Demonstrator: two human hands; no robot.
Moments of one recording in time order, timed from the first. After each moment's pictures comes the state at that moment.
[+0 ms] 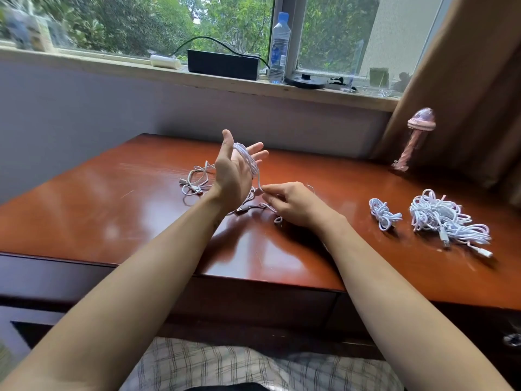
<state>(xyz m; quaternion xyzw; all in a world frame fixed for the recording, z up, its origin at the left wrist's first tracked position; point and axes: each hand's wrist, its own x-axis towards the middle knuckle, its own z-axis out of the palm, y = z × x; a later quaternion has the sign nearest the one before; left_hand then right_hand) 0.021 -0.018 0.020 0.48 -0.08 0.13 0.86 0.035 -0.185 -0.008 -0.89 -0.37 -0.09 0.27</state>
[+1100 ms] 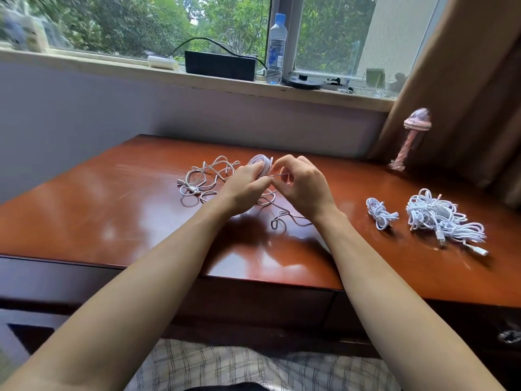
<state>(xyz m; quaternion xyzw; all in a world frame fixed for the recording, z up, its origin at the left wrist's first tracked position) 0.017 -0.017 0.003 0.87 -0.17 0.22 0.41 0.029 -0.190 0.011 -0.82 -0.34 -0.38 0.26</state>
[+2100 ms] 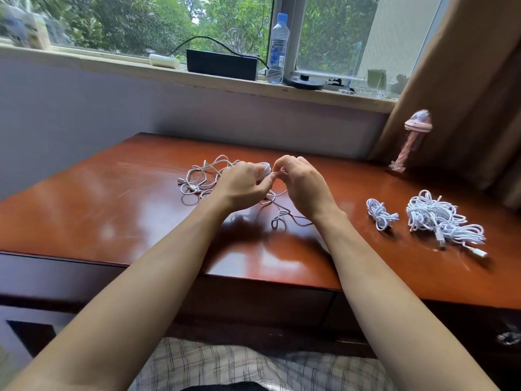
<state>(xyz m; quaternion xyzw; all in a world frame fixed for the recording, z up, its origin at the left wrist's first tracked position) 0.014 -0.014 0.004 0.91 -0.14 0.32 0.21 0.035 -0.191 0.011 -0.83 -0.37 -0.36 0.21</state>
